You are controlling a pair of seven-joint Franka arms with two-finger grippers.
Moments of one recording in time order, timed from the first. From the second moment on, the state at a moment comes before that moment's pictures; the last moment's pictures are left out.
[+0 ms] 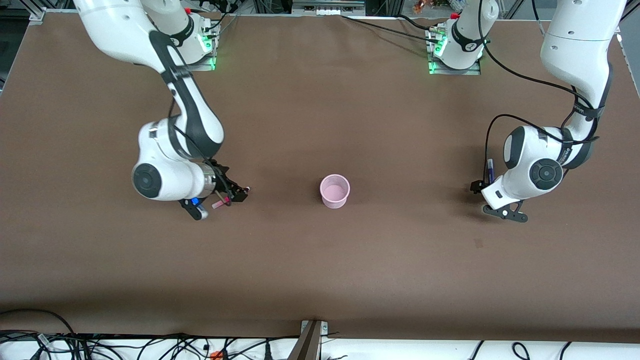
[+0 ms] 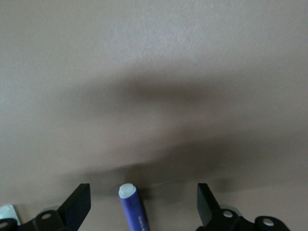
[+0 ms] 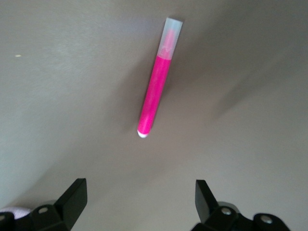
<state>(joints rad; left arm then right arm) 0.04 0.55 0.00 -1.98 0.17 2.37 0.16 0.36 0.63 -0.03 -1.61 0.37 2.00 0.95</state>
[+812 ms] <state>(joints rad) 0.08 0.54 -0.01 -1.99 0.12 2.36 0.15 0.36 0.75 -0.04 -1.61 0.37 2.10 0.95</state>
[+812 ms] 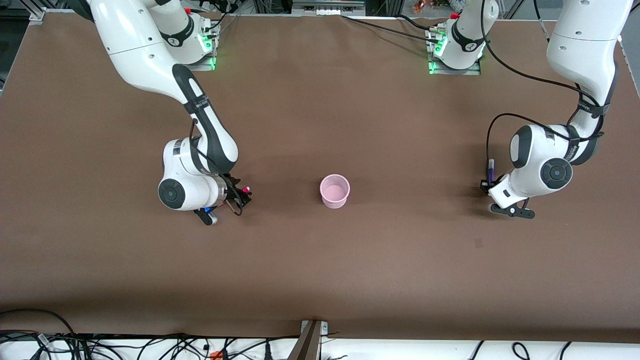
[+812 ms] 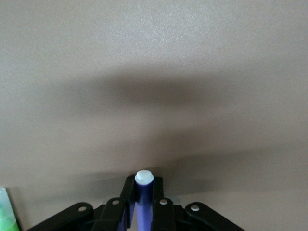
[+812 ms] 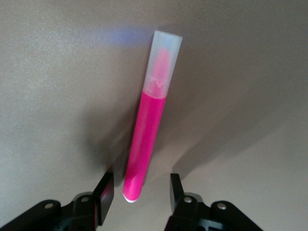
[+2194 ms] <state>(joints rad) 0.07 0.45 -0.10 -1.56 0.04 1.78 0.17 0.30 0.69 -0.04 -1.37 0.67 1.62 0.91</state>
